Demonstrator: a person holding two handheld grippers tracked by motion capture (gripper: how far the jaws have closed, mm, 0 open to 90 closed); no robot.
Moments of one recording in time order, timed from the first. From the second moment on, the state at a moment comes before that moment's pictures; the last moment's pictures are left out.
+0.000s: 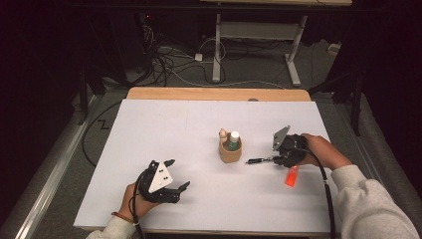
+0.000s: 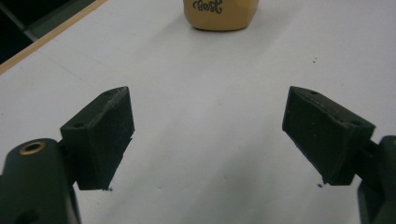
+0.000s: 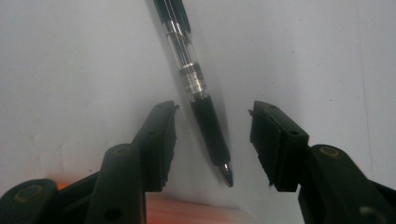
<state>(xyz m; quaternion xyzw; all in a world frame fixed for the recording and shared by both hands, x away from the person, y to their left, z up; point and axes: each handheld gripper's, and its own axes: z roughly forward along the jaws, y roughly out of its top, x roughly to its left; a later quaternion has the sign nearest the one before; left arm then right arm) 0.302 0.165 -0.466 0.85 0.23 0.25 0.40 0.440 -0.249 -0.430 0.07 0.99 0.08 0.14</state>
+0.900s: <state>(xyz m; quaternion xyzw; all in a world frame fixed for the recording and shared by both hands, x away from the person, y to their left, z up) 0.298 0.141 -0.466 0.87 0.21 0.27 0.36 0.432 -0.232 -0.413 0.01 0.99 0.10 0.13</state>
